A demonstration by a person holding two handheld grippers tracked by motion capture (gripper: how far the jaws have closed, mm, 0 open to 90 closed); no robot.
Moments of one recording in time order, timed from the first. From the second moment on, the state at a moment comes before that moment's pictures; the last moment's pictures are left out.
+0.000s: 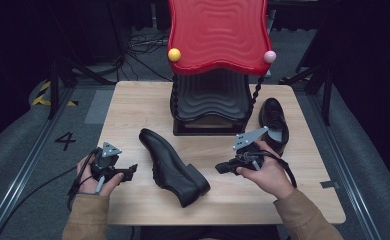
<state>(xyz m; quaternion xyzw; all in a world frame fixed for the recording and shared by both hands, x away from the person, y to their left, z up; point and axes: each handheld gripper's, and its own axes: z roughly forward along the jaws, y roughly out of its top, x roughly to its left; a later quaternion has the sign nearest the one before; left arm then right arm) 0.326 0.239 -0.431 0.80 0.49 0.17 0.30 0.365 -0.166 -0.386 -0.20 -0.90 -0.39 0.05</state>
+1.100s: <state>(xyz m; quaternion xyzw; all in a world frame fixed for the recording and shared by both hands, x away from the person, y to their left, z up) 0.329 0.243 -0.430 0.79 0.50 0.17 0.30 0.351 -0.118 -0.409 -0.14 -0.92 -0.36 0.03</state>
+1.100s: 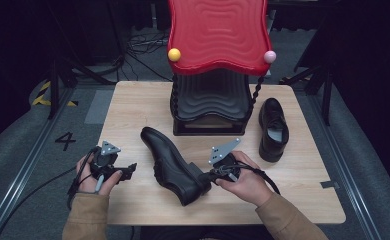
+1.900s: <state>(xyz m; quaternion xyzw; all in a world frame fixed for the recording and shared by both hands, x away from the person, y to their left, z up) 0.331 0.242 -0.437 0.79 0.51 0.17 0.29 0.399 -0.165 -0.457 -0.28 -0.91 -0.31 -0.06</state>
